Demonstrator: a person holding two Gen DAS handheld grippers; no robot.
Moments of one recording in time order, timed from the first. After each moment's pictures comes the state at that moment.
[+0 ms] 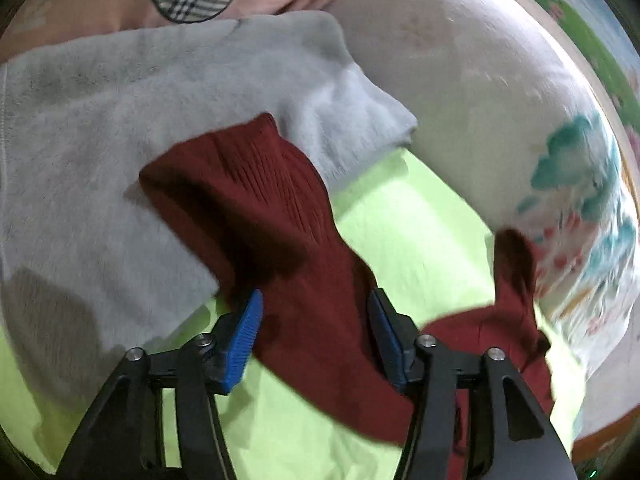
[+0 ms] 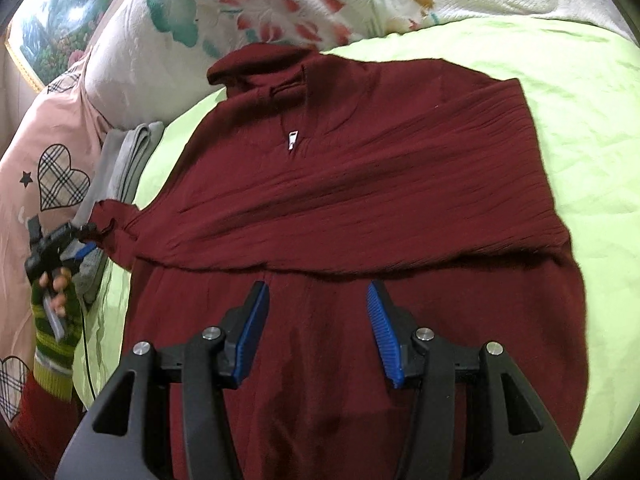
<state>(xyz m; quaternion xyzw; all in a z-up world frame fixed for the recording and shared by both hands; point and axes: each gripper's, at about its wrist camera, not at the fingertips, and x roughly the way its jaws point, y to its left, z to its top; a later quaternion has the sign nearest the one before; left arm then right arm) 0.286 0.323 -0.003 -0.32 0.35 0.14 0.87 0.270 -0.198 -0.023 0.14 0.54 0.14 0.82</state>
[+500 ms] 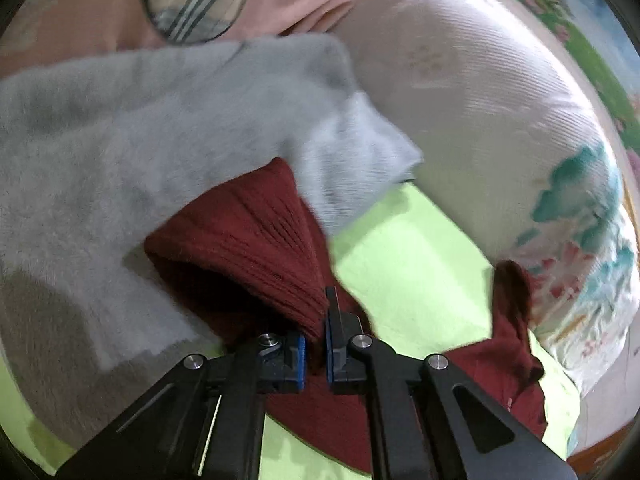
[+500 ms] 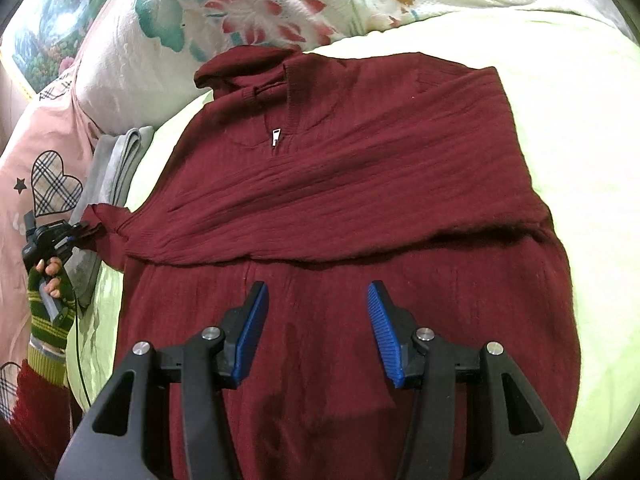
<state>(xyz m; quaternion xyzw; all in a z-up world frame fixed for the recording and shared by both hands) 0.294 0.322 0.021 -0.31 0.32 0.13 0.88 0.262 -0.213 -0.027 0.15 0.54 0.12 0.82</state>
